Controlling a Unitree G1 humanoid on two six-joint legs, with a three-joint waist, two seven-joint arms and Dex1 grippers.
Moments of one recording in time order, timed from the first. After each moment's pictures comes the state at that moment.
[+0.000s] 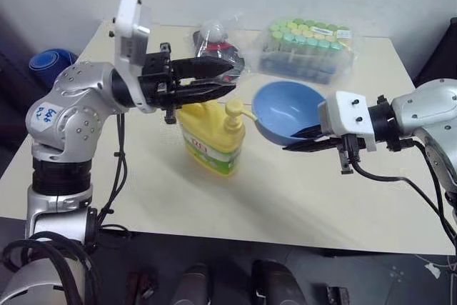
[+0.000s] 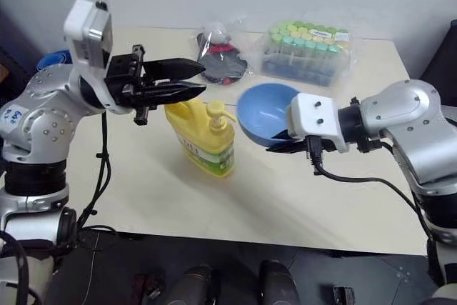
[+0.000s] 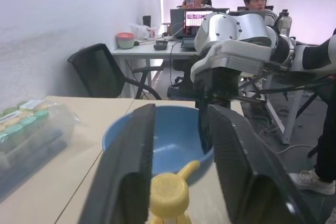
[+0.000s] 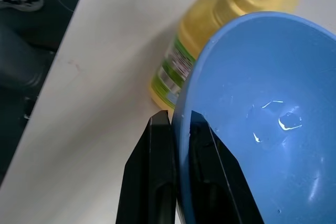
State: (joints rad) left arm -0.90 0.62 0.03 -0.06 -0.75 0.60 -1.04; right arm -0.79 -0.97 0.17 -0.37 0.40 0.54 1.34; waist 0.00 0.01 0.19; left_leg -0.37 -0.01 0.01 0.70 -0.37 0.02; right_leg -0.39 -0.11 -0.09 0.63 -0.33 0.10
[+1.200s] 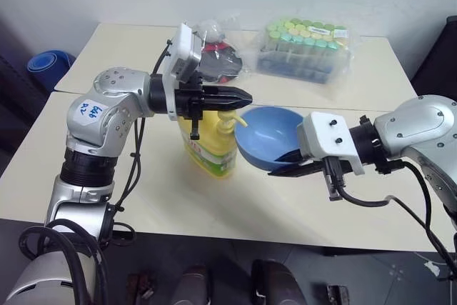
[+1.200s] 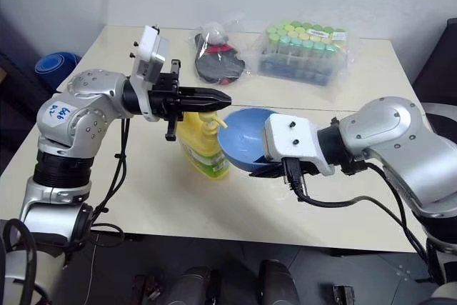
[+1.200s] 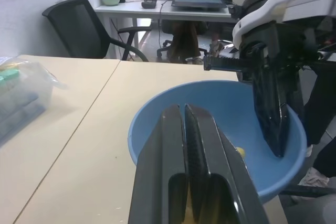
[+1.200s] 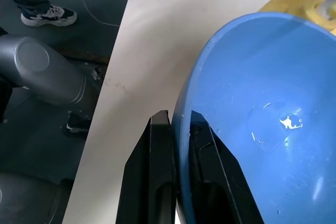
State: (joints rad) left arm -0.94 0.57 -0.09 0.00 -0.56 0.61 -1.08; right arm -0.78 -0.99 0.16 -0.63 0.54 0.87 1.21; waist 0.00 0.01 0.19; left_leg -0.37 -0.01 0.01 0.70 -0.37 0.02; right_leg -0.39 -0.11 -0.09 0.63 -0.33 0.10
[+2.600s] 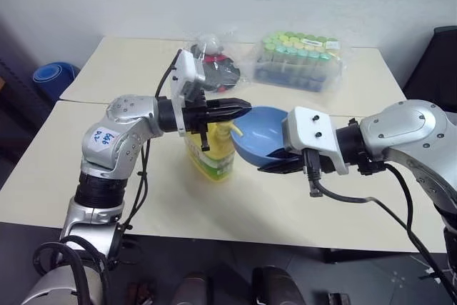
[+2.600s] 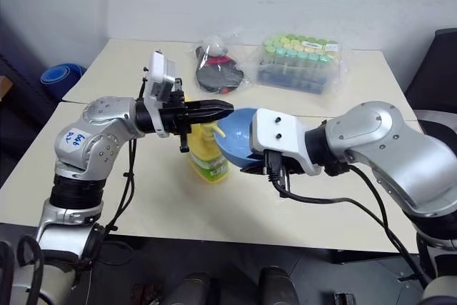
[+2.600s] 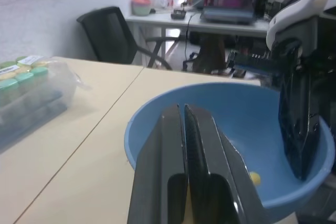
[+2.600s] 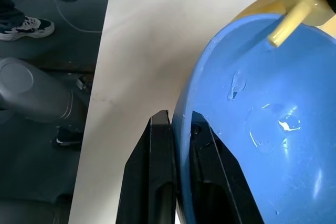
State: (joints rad) left arm -0.78 0.47 -0.03 -0.06 -0.56 0.62 -0.95; right arm -0.81 -0.95 0.22 -0.64 0.58 0.98 1.05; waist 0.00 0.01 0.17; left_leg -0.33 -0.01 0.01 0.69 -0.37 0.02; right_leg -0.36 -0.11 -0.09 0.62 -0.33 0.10
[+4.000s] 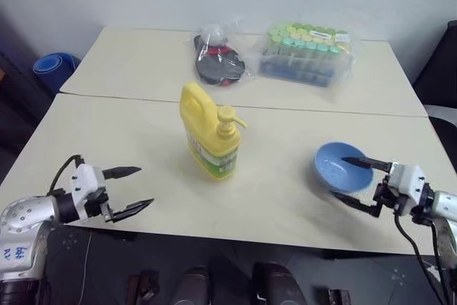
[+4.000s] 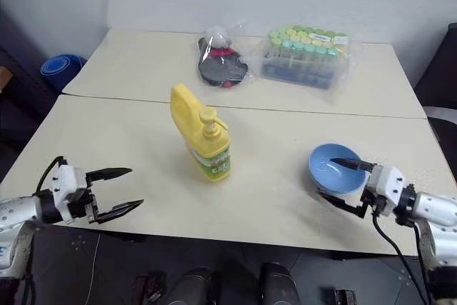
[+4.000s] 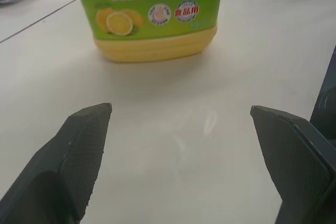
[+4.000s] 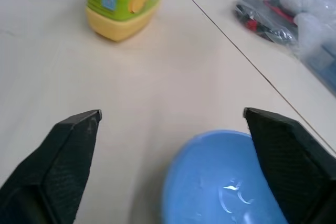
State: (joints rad) left arm 0.09 0.76 0.35 0.01 -0.41 -0.03 -1.11; right arm 0.05 -0.82 -0.23 0.12 0.55 -0.34 1.25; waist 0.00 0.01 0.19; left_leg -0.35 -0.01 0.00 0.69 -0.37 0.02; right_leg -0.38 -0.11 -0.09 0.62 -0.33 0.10
